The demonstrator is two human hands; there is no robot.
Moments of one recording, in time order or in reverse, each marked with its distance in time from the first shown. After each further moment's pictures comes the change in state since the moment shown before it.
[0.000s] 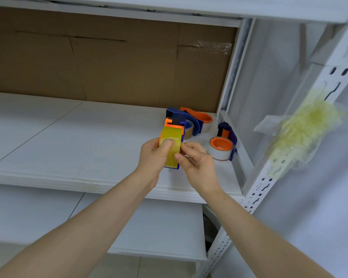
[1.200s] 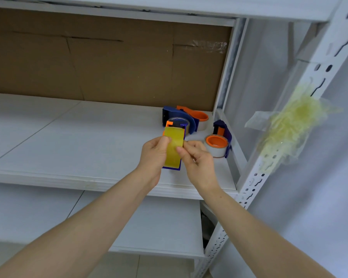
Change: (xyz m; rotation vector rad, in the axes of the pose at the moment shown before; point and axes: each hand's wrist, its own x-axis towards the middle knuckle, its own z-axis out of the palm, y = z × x) left_hand -0.008 0.002 0.015 -0.011 0.027 -0.062; right_hand -0.005 -0.001 -0.011 -0.046 0.063 0.028
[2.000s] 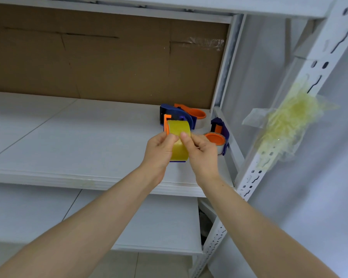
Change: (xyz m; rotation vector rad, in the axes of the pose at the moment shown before) left_hand -0.005 0.004 0.011 0.000 -0.095 0.040; right_hand 0.010 -0.017 -0.007 0.192 0.136 0.152
